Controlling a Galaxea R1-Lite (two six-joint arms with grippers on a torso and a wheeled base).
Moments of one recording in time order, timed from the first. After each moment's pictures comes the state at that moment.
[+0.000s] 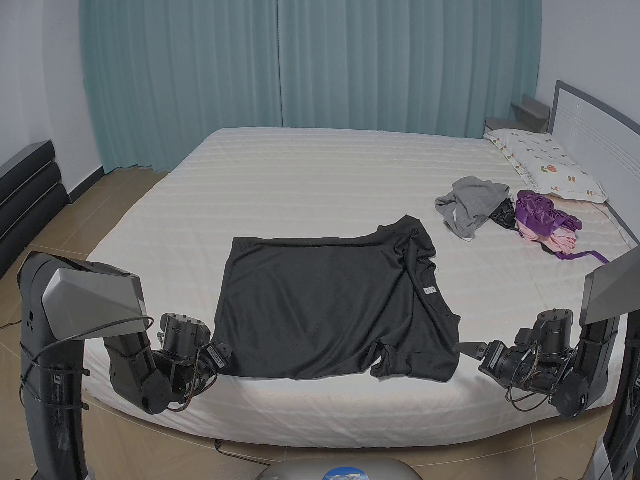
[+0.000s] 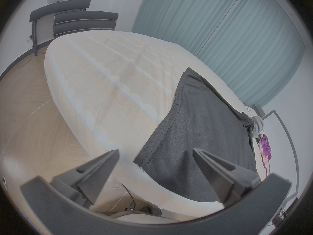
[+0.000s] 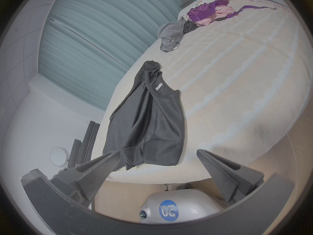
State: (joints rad) left arm -0.29 2.36 -0.56 -1.02 0.22 -0.85; right arm 0.17 2.24 -0.19 -1.46 0.25 0.77
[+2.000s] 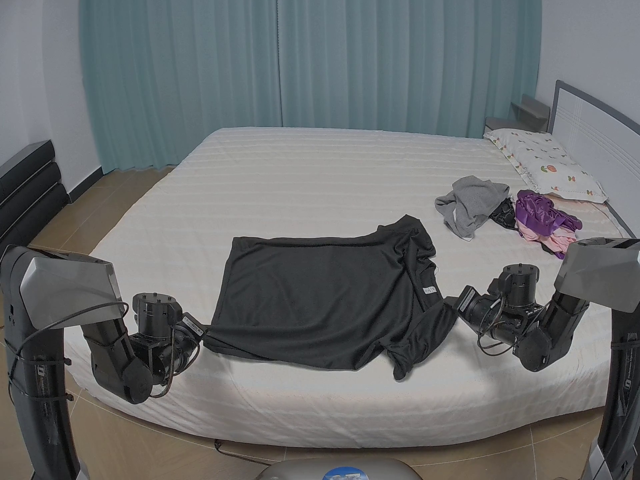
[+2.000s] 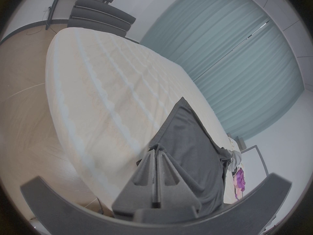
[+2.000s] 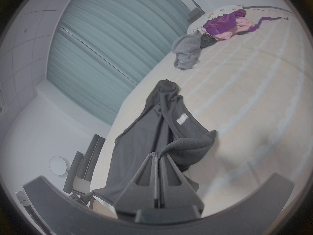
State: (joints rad) left arm -0.20 2.30 -0.55 -1.17 0.17 -1.01; right arm 0.21 2.33 -0.70 -1.21 0.14 0.80
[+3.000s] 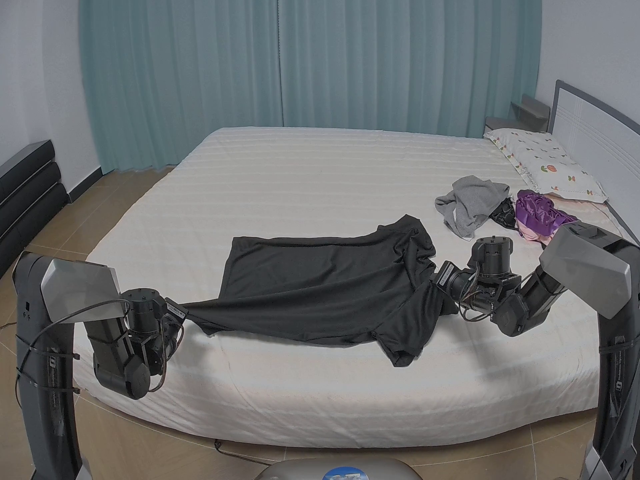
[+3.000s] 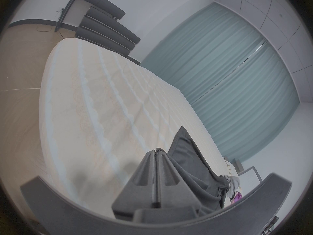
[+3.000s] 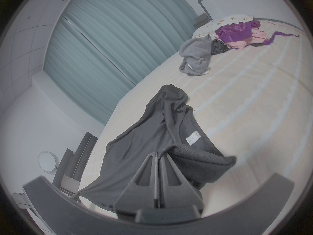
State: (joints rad) left arm -0.10 2.42 -0.61 -1.41 0.25 -1.01; right arm 0.23 2.40 -1.08 -0.88 0.06 0.73
